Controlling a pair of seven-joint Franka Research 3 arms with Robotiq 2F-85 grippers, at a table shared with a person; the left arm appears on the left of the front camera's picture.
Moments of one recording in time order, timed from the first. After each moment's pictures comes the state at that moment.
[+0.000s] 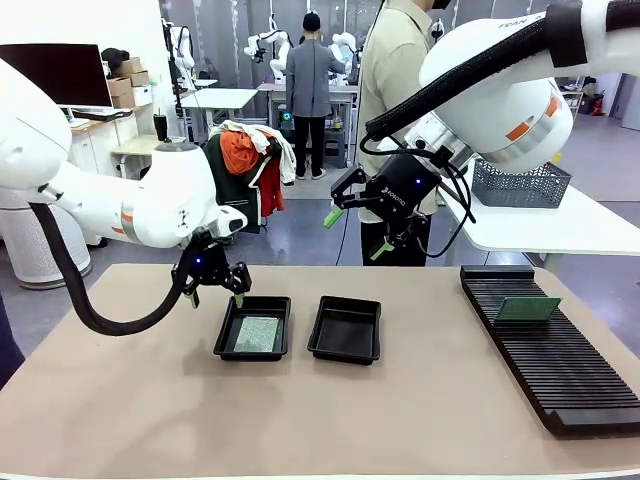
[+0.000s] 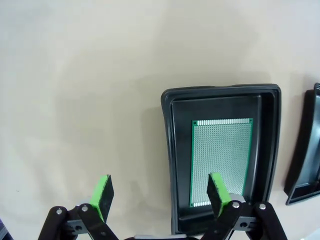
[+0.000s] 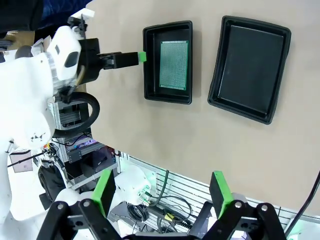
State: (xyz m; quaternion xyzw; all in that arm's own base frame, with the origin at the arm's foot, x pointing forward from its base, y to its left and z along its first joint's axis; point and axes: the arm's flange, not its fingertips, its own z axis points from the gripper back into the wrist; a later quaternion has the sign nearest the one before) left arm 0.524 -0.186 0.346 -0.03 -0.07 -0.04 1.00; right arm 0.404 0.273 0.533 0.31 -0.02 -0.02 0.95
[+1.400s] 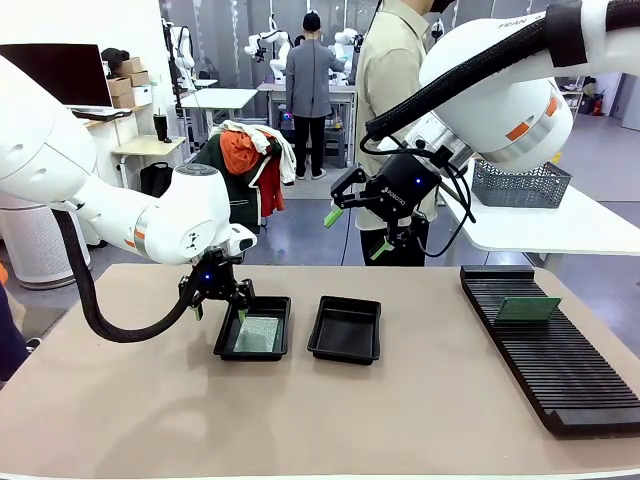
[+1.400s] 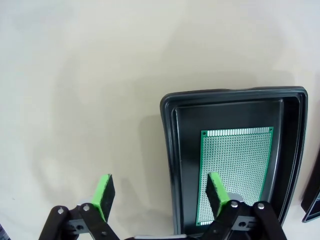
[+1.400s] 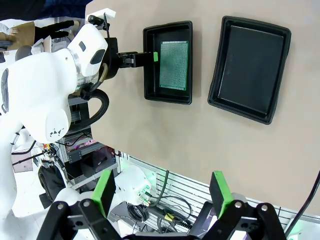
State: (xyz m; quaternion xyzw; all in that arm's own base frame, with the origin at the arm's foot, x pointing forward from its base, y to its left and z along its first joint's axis) left arm 0.526 -0.198 0.313 0.01 -0.07 -0.04 1.00; right arm 0.405 0.273 0.533 0.31 -0.02 -0.02 0.95
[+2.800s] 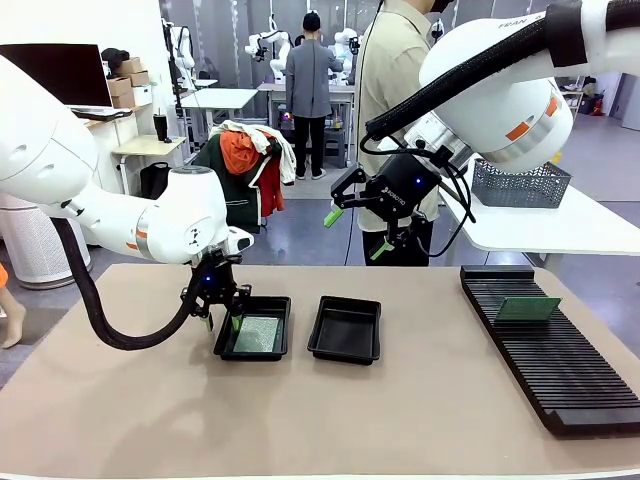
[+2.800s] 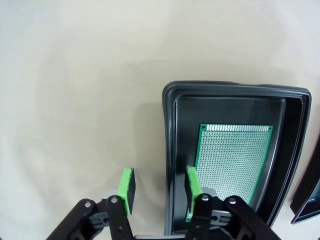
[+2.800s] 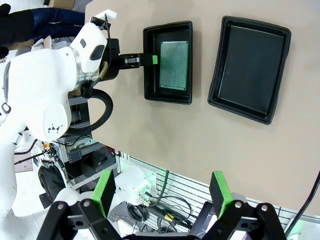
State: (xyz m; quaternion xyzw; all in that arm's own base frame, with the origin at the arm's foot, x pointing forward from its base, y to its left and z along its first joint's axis) left arm 0.526 -0.195 0.307 -0.02 -0.03 0.00 1.00; right arm 0.405 0.273 0.533 0.31 -0.02 -0.02 0.95
